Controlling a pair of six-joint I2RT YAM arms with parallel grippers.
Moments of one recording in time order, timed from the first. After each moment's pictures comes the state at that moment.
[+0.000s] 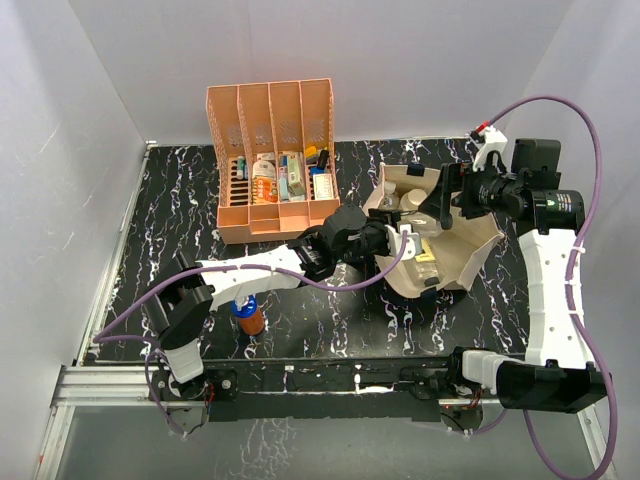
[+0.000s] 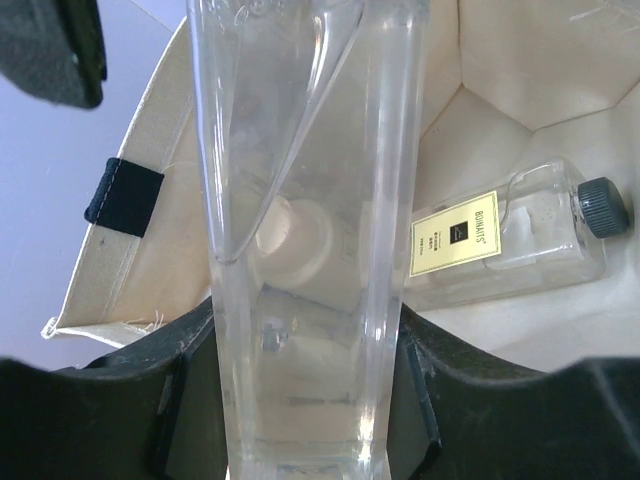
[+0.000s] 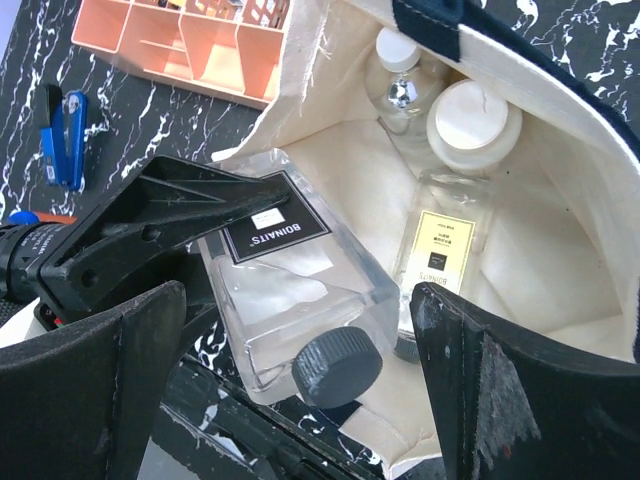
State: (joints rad) left arm -1.04 1.75 1.27 0.31 0.09 0.76; right arm -0.08 1.19 1.51 -1.03 -0.62 -0.07
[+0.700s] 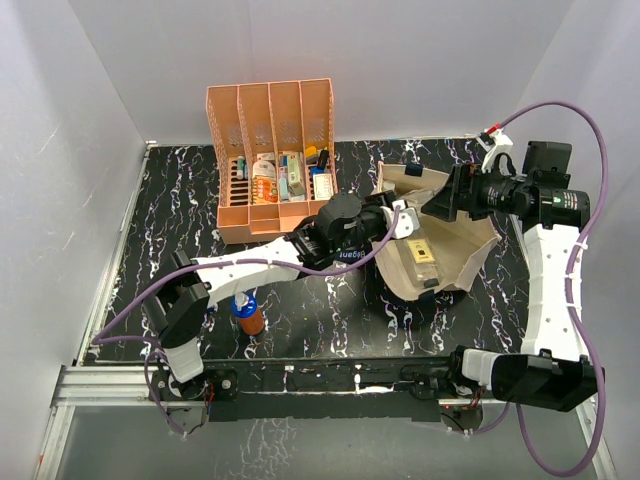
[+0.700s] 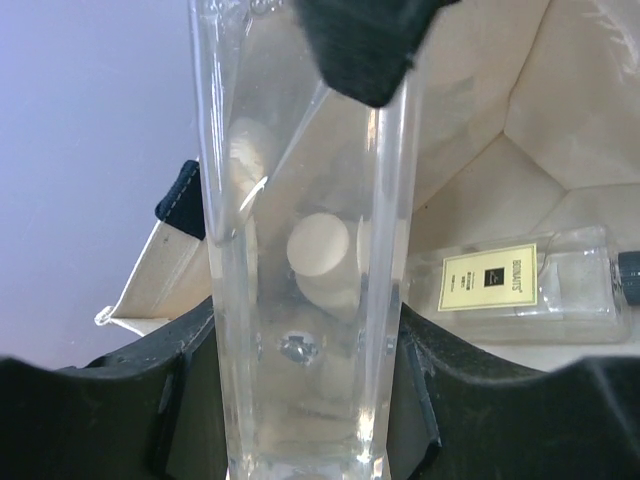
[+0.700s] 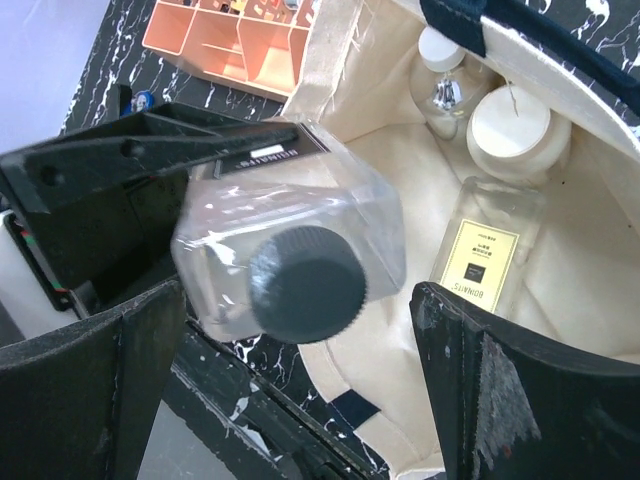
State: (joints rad) left arm -1.01 1.75 1.33 0.33 0.06 0.63; right arm -0.19 1.20 1.48 -1.03 -0.82 -0.10
